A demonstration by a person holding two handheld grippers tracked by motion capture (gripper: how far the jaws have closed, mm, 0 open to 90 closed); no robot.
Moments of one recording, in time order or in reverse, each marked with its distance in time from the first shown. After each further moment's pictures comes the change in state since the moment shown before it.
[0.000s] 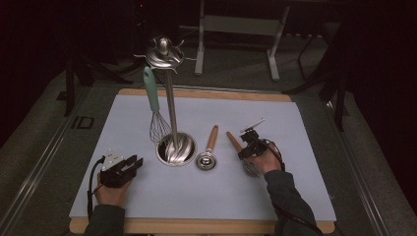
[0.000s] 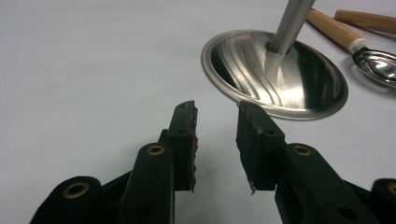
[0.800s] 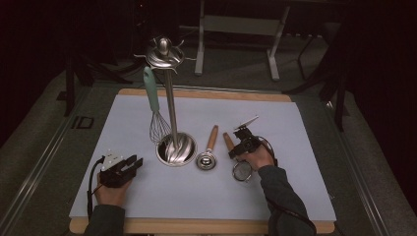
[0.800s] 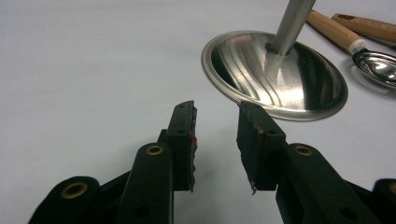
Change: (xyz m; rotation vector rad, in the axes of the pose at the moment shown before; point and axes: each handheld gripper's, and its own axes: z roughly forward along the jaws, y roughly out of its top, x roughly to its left) left arm 0.000 0.000 0.000 -0.003 -0.001 -0.004; right arm 0.009 0.018 0.011 0.032 0.131 0.032
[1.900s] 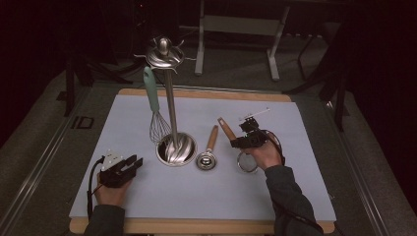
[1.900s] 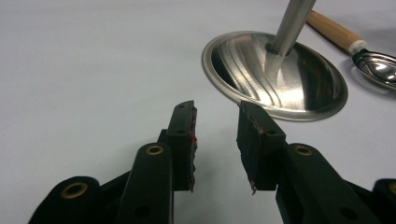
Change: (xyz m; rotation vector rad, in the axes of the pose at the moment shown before) left arm 0.000 0.000 0.000 -0.002 0.000 -0.001; right arm 0.023 -0.004 -0.065 -0.236 -0.005 -0.103
